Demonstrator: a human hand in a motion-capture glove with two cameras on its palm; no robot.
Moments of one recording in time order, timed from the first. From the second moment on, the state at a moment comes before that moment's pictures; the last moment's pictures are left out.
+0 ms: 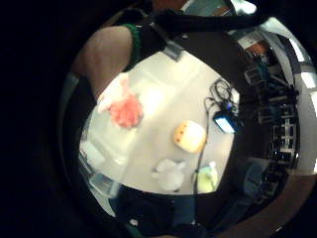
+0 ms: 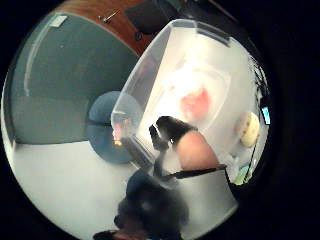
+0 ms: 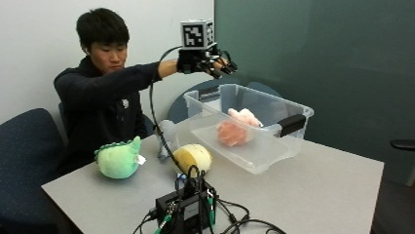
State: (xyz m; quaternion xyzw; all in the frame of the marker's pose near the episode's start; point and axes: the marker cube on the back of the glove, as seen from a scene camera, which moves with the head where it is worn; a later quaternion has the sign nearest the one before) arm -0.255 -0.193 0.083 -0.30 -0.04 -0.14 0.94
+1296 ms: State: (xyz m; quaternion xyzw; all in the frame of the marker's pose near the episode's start) arm -0.165 0.004 0.163 -0.39 -0.07 -0.26 0.88
